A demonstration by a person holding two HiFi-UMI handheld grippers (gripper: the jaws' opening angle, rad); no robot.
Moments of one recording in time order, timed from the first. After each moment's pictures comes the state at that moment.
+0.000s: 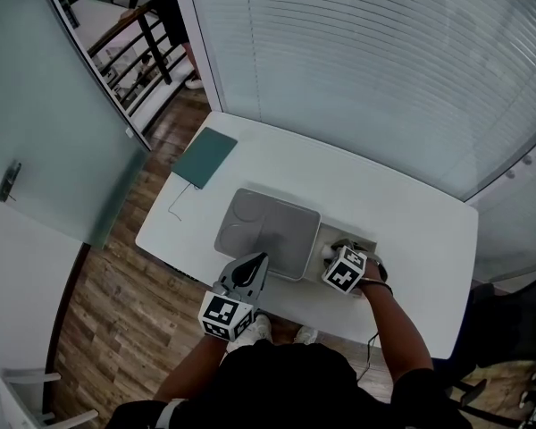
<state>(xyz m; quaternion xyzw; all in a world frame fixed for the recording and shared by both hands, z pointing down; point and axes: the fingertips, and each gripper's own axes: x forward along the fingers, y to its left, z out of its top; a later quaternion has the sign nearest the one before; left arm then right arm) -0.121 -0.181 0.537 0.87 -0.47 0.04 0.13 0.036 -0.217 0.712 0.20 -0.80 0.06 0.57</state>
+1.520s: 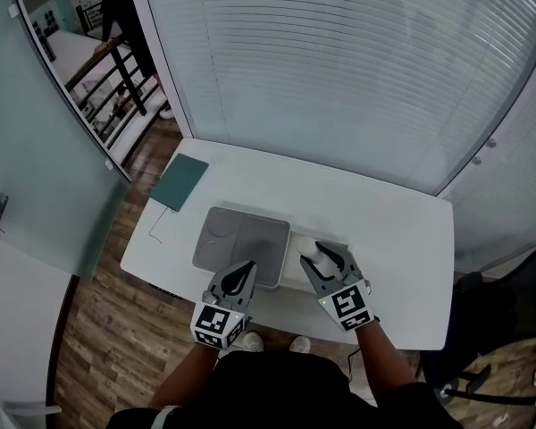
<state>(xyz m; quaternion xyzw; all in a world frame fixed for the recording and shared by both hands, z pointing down) -0.083 -0.177 0.511 0.89 -0.45 0.06 0.09 0.037 -0.204 0.512 0.40 -0.90 -0.03 0.18</state>
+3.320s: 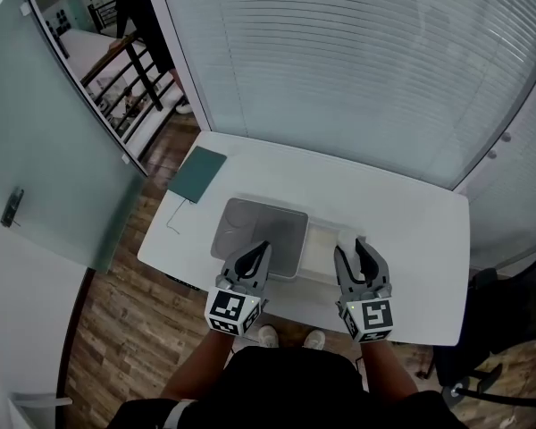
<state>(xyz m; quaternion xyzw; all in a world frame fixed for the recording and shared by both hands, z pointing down) -0.092 -0.190 0.479 0.88 -0.47 0.04 0.05 0.078 -0.181 0.458 0.55 -0.84 0.01 0.03</state>
